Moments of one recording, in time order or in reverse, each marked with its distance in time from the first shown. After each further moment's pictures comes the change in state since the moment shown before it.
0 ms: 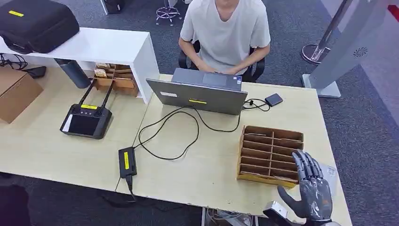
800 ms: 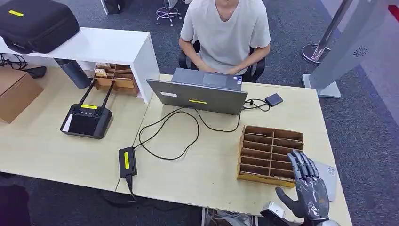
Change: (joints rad) left arm -0.002 -0.005 0.007 0.012 -0.013 -0.014 0.000; right arm -0.034 -0.030 0.054 0.037 0.010 0.000 0.028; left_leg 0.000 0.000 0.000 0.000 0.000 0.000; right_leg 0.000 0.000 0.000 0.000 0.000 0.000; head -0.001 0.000
